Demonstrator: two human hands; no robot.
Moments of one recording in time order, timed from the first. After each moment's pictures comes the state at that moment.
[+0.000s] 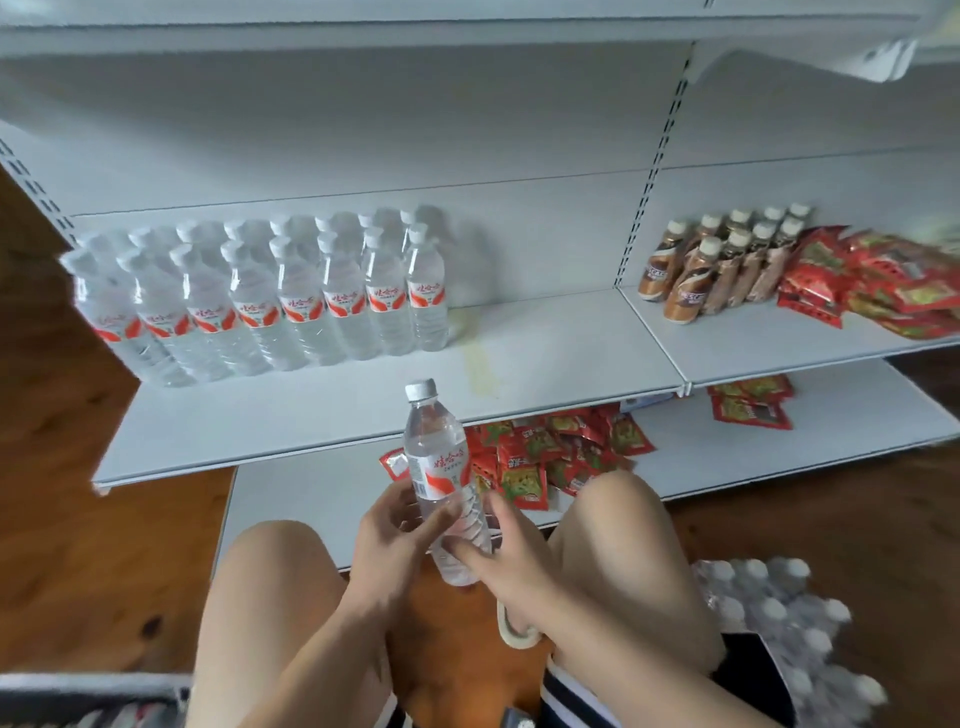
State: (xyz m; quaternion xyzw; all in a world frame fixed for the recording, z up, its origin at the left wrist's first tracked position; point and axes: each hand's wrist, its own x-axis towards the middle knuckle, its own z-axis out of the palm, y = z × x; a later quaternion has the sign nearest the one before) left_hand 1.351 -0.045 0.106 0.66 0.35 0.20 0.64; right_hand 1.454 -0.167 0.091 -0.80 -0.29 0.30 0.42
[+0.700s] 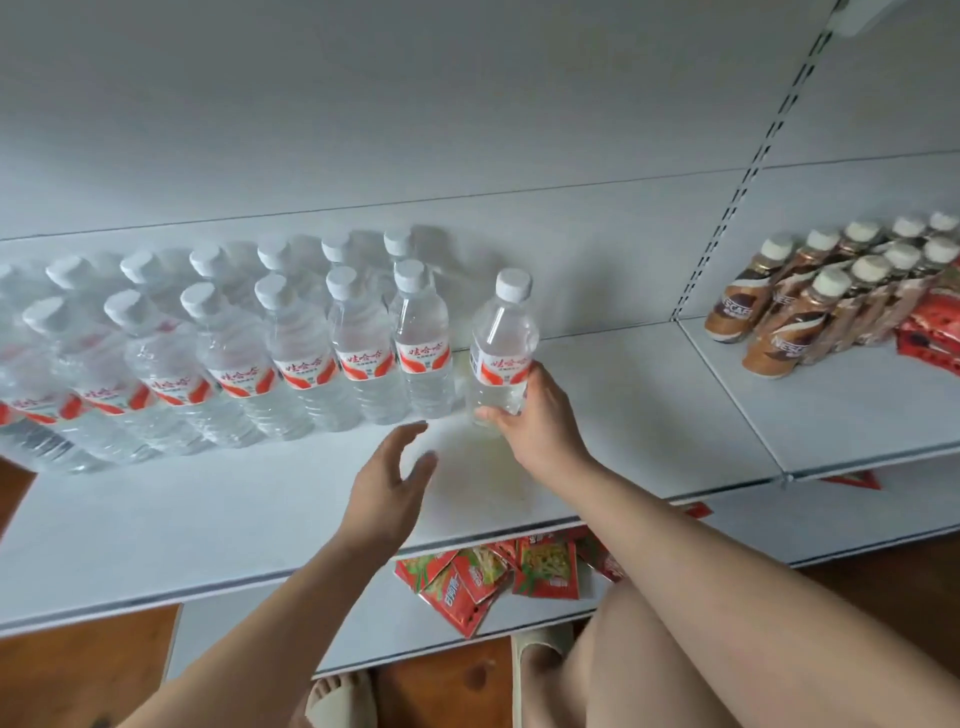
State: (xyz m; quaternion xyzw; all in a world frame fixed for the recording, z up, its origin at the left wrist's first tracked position) left_hand 1.519 0.125 0.075 0.80 0.37 0.13 0.46; right_hand 1.700 0.027 0.079 -0.84 -0.32 0.12 0.43
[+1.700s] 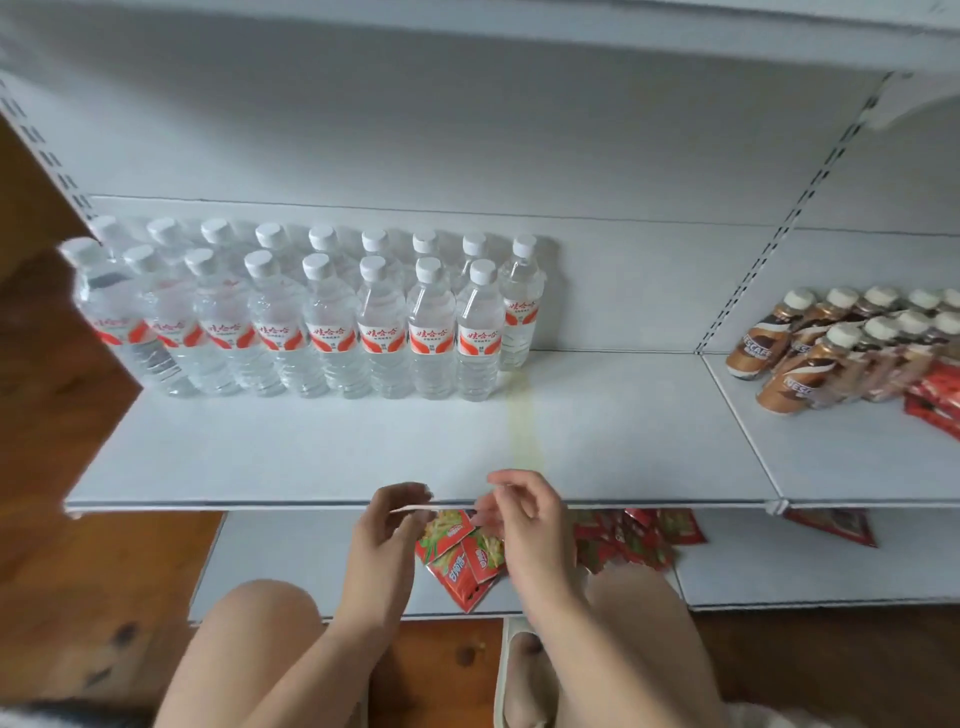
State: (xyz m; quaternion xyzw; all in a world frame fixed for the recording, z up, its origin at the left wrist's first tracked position) left_hand 1.426 0.042 0.091 0.58 0.46 0.28 0.61; right_hand 1.548 -0.045 0.100 -0.75 -0.17 0.26 0.59
